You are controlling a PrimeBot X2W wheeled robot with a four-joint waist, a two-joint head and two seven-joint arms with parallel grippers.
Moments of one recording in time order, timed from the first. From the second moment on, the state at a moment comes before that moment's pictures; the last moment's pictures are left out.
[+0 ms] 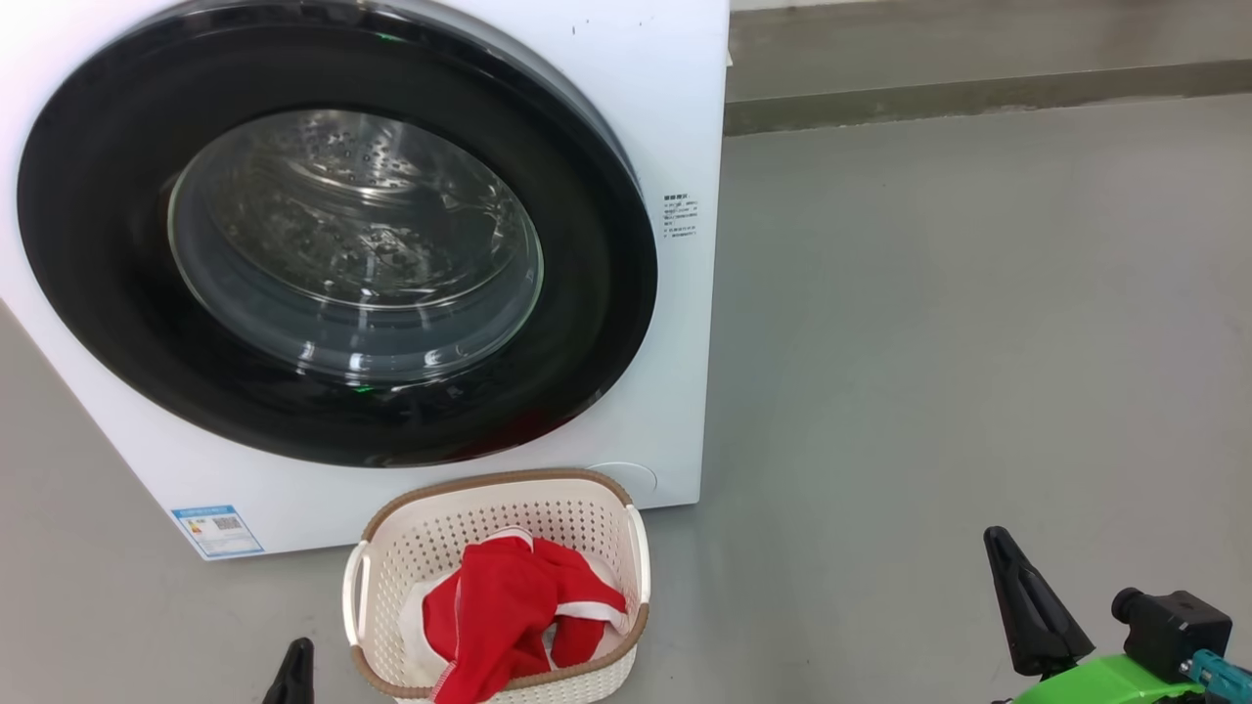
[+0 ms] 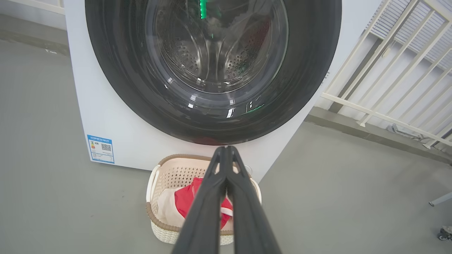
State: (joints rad) left arm 0.09 0.09 0.03 0.27 -0.49 -0.12 -0.20; right arm 0.07 -0.09 0.01 0.23 0.45 0.13 -0.20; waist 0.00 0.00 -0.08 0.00
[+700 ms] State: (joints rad) left arm 0.07 0.08 0.04 0.27 -0.69 -0.12 -0.14; right arm 0.05 -0.08 -0.02 0.24 0.66 0.13 -0.15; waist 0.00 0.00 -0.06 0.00
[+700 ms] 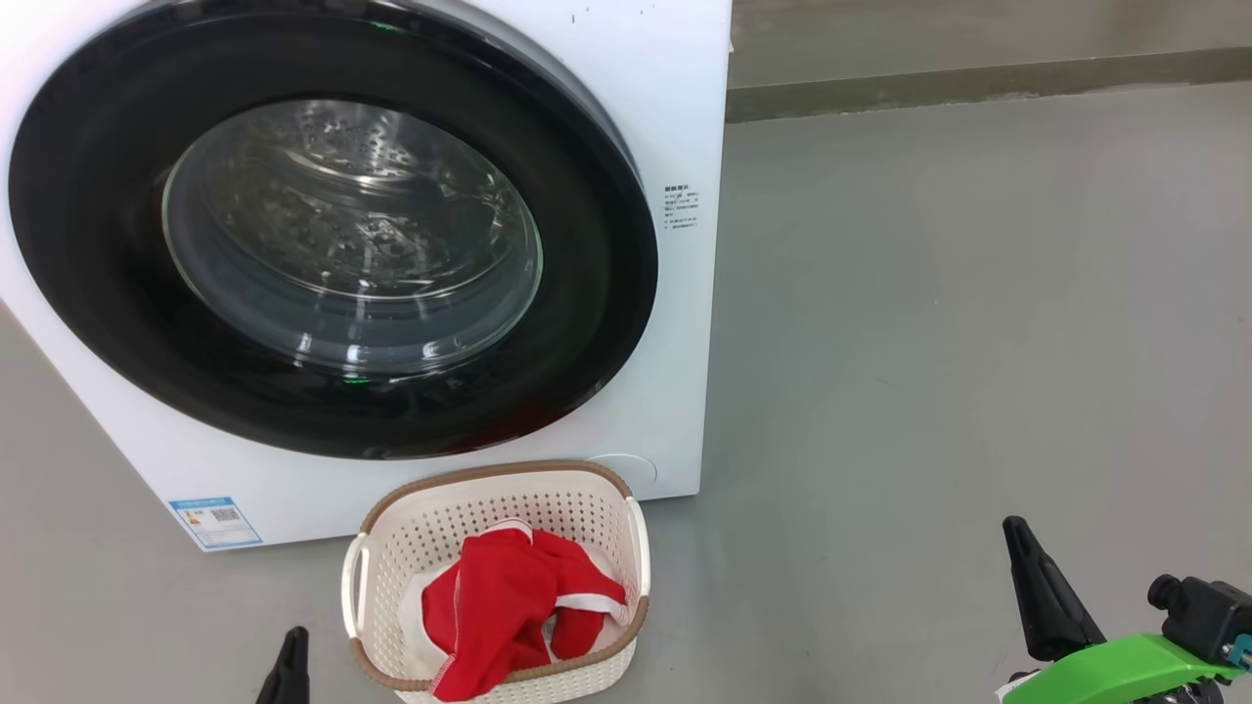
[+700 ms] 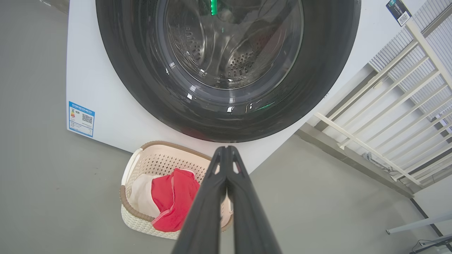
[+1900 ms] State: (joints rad) left arm 0.02 0.07 0.06 0.27 -1.07 -0.12 -0.04; right arm 0.01 -0.06 -0.07 0.25 1.05 0.13 -0.04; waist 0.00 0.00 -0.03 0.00
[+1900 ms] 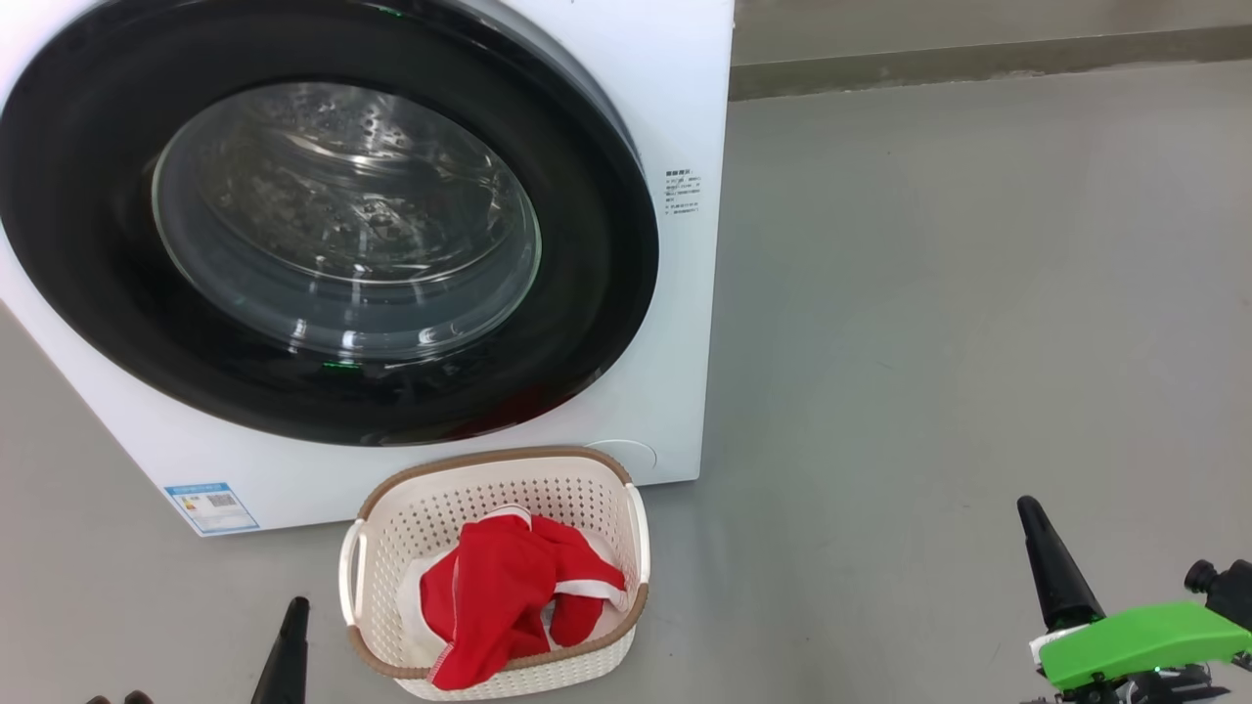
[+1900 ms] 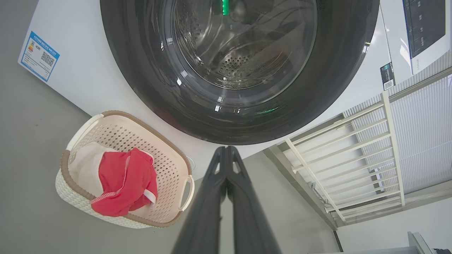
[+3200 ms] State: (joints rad) left arm -0.05 0.05 0.07 0.27 -1.47 -0.12 0.07; right arm -0.05 -0.05 -0.11 0.26 1.46 0.13 0.07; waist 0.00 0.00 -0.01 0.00
